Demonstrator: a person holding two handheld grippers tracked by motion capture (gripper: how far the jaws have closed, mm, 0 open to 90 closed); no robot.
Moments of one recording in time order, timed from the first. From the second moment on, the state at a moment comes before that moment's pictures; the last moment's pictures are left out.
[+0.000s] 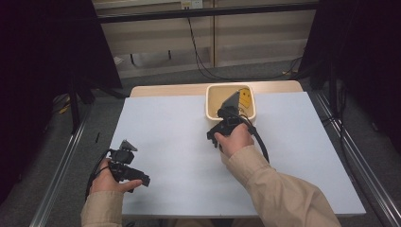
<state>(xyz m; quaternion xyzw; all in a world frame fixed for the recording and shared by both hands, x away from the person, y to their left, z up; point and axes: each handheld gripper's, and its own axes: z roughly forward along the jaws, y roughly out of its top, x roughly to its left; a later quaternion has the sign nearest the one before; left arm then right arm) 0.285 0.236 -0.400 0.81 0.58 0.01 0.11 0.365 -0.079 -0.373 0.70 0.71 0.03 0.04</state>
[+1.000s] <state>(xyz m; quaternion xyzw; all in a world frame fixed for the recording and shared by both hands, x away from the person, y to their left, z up) 0.286 0.236 -0.399 0.81 0.58 0.01 0.11 0.357 -0.091 -0.368 0.70 0.71 0.03 0.03</state>
